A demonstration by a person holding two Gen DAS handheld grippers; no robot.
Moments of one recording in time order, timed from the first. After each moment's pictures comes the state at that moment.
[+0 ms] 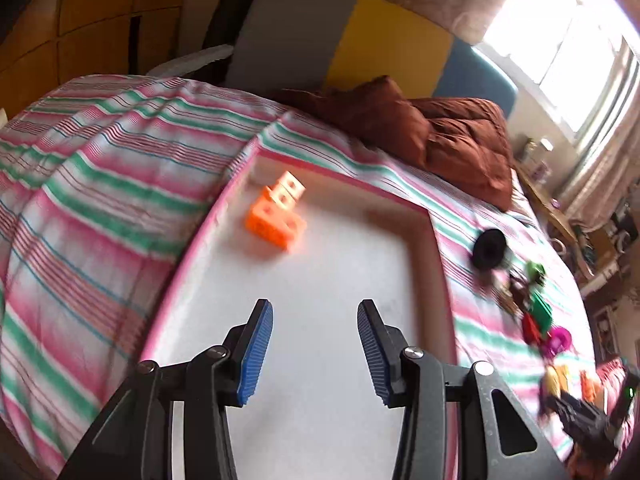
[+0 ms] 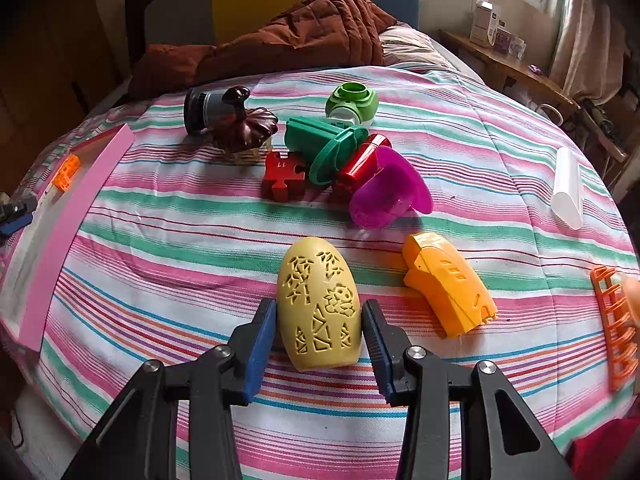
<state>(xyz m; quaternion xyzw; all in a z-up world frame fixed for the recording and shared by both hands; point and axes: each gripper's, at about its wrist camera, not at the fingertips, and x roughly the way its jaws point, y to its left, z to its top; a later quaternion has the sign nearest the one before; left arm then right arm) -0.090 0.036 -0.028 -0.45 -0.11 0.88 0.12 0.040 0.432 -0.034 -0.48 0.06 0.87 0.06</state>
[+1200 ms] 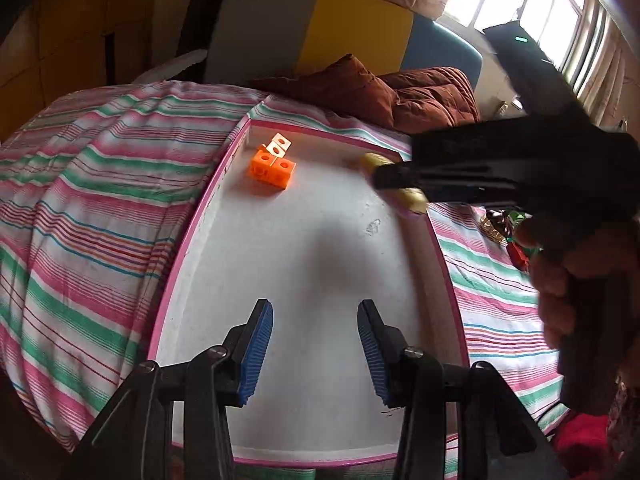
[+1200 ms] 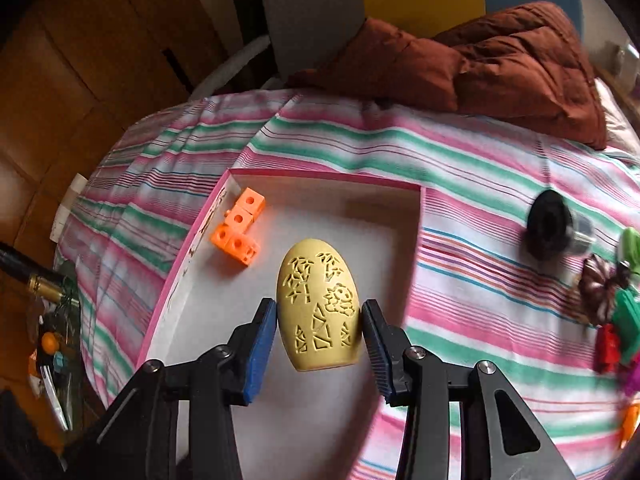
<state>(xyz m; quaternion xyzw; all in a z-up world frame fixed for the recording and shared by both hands) -0.028 0.027 -0.030 -0.45 -0.06 0.88 0.15 -0.141 0.181 -0.002 -0.52 0.08 0.84 -0.10</state>
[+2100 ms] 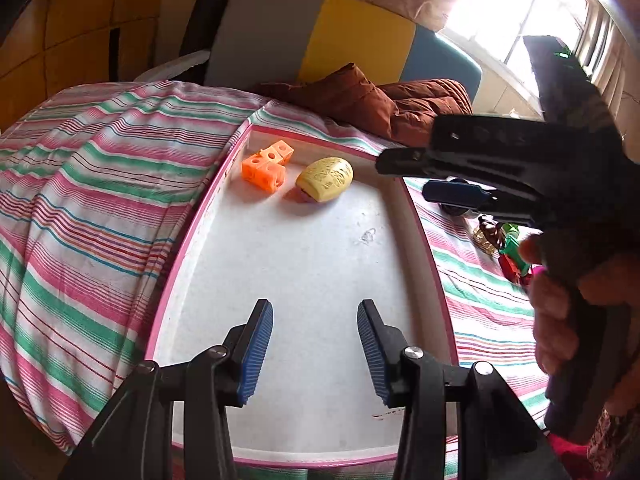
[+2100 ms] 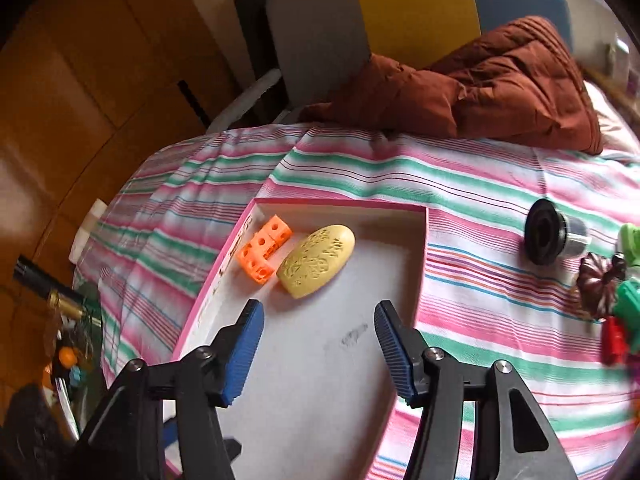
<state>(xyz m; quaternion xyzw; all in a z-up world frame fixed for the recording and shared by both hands) -0.026 0.027 -0.028 -0.44 -0.08 0.88 0.16 -0.106 0.187 0.021 -0.46 0.10 0.87 -0.12</state>
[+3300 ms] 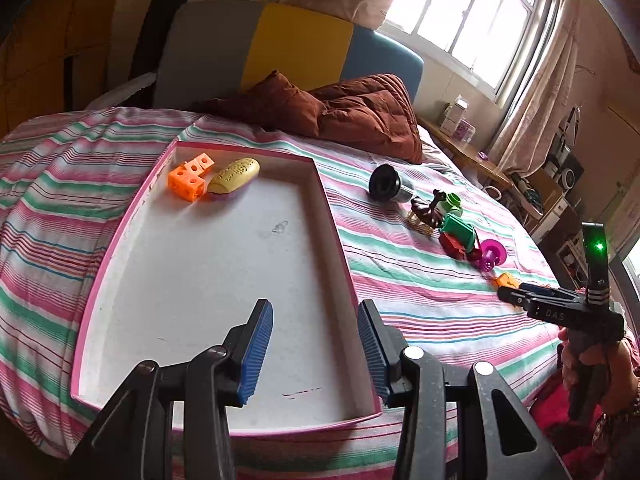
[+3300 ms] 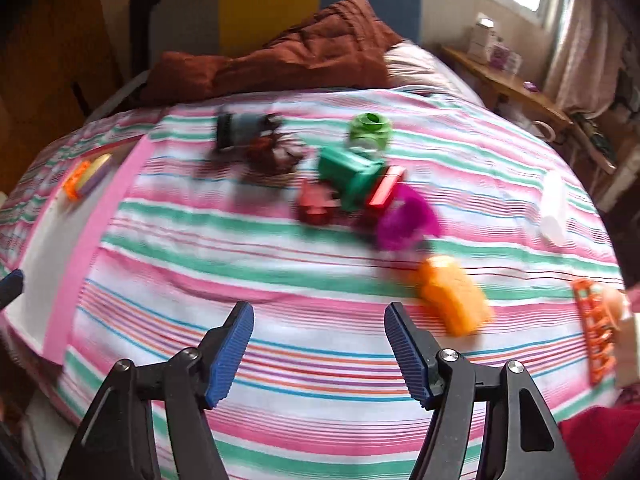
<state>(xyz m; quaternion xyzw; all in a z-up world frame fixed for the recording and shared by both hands) 0.009 0.073 -0.011 -0.41 -0.06 0.88 0.24 0.046 0.412 -0.006 -0.47 0.03 0.88 0.09</state>
